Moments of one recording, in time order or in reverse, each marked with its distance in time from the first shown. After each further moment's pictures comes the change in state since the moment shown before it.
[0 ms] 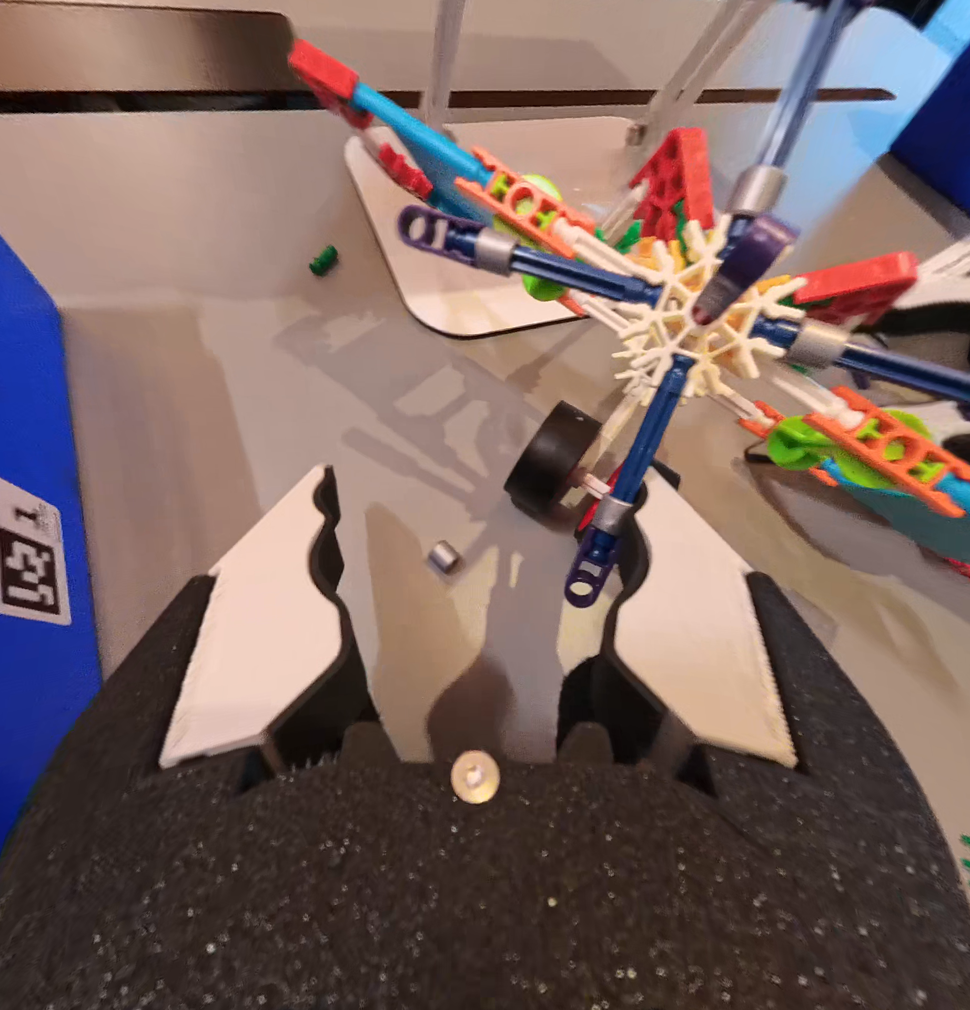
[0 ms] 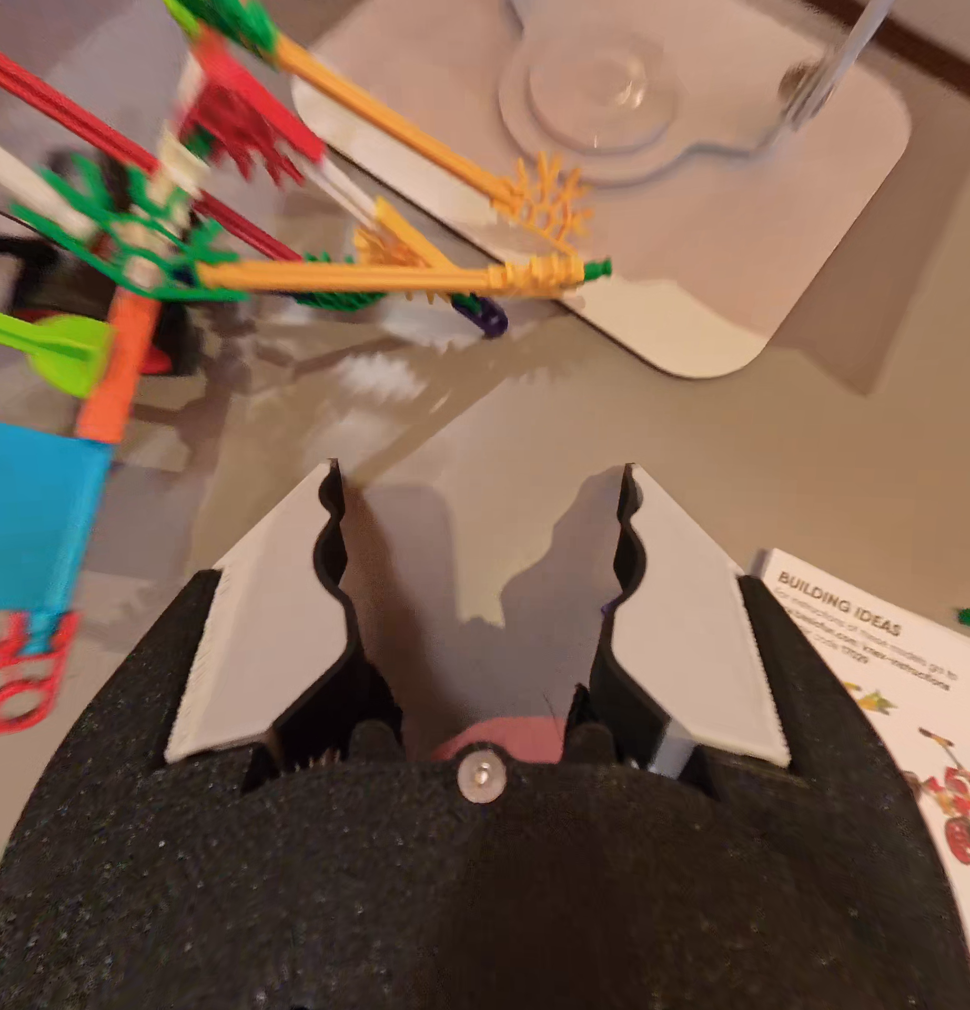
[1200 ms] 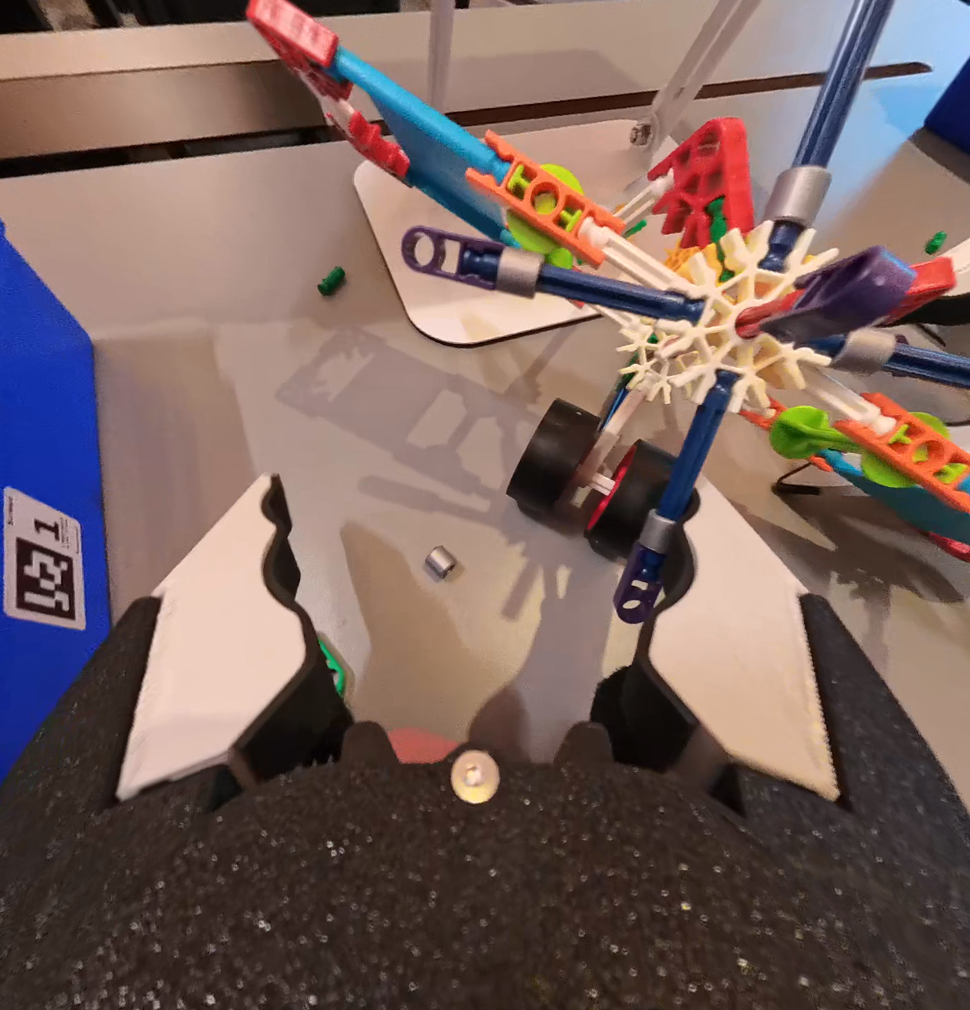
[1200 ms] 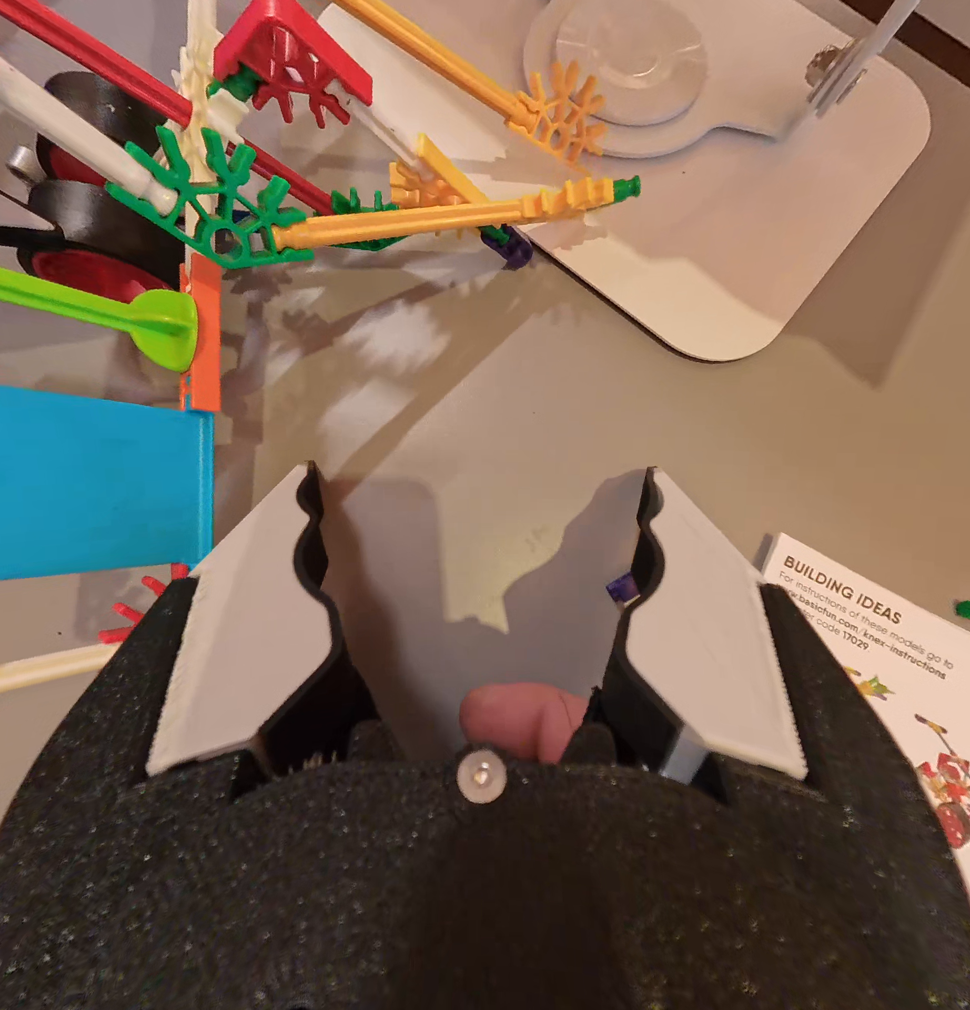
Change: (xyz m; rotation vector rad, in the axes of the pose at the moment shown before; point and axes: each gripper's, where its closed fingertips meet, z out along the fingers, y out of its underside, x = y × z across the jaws) left arm 0.004 0.000 0.002 0.029 -0.057 0.068; right arm -0.001 0.008 -0.007 -0.004 -0.007 -0.049
